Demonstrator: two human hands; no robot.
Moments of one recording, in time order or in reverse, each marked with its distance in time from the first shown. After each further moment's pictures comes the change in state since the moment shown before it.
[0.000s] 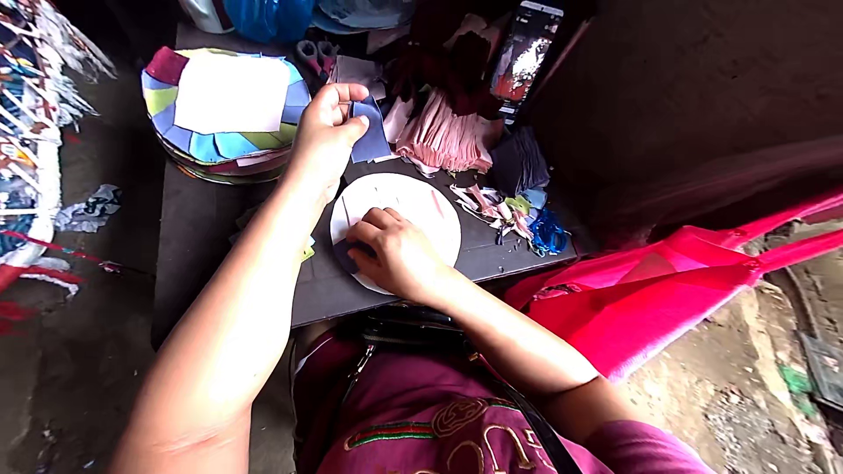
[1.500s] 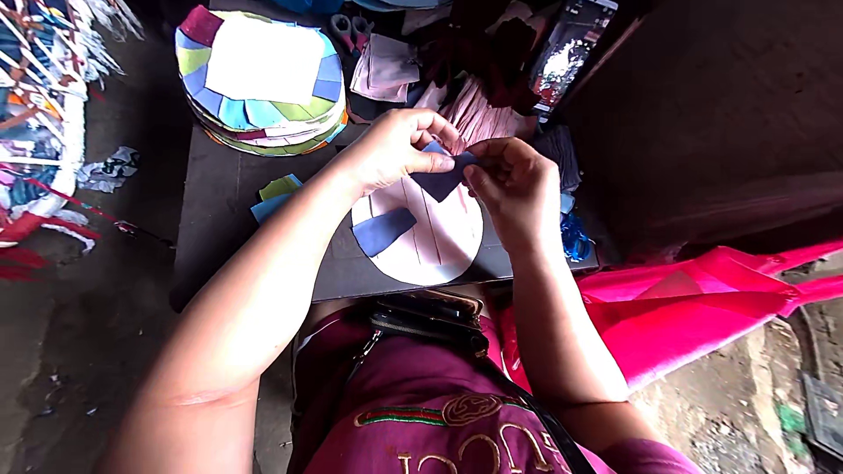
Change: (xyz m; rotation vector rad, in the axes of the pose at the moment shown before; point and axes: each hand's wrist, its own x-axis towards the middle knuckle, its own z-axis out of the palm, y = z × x) left_hand -0.011 0.000 0.008 0.238 -0.466 0.088; right_hand -0.002 0.034 -0.075 0.319 0.333 0.322
